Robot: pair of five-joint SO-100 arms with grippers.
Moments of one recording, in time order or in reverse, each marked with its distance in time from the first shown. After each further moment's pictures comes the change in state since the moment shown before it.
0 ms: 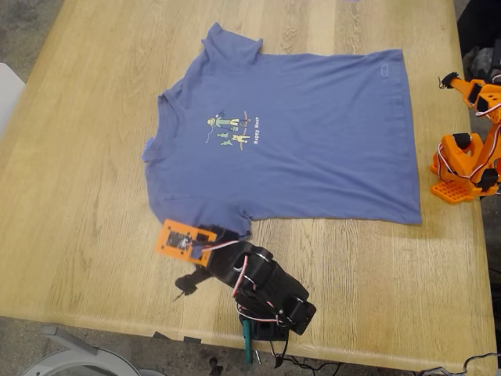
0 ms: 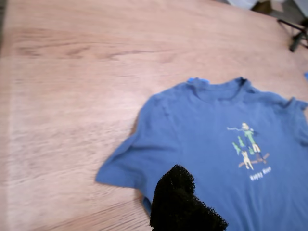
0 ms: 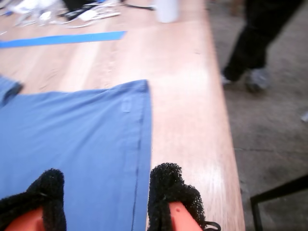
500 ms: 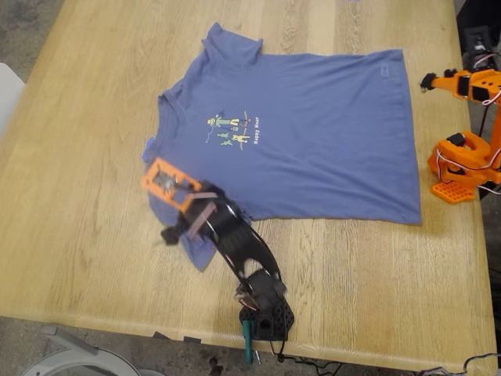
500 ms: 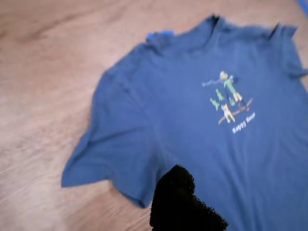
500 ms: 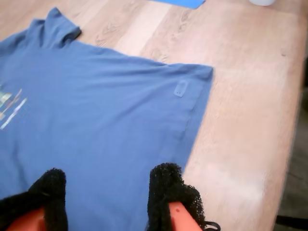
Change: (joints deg) arm 0 17.4 -34.5 -31.2 6.9 1.1; arm 1 -23.4 -14.9 -7.4 0.3 -1.7
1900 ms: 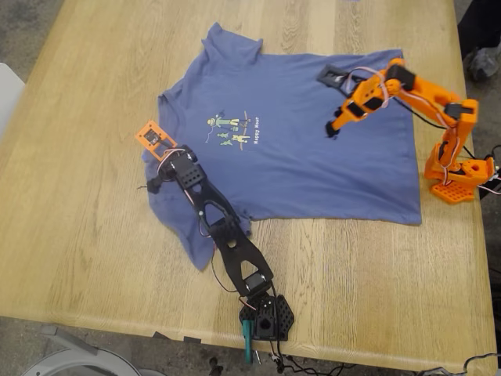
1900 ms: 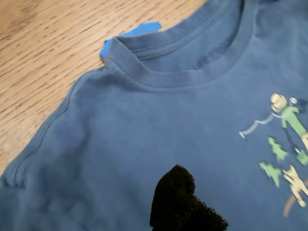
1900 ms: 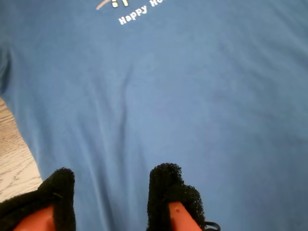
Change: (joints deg) arm 0 1.9 -82.2 -53.7 -27.1 6.0; arm 1 -44.3 -70.1 -41.3 -9.7 6.3
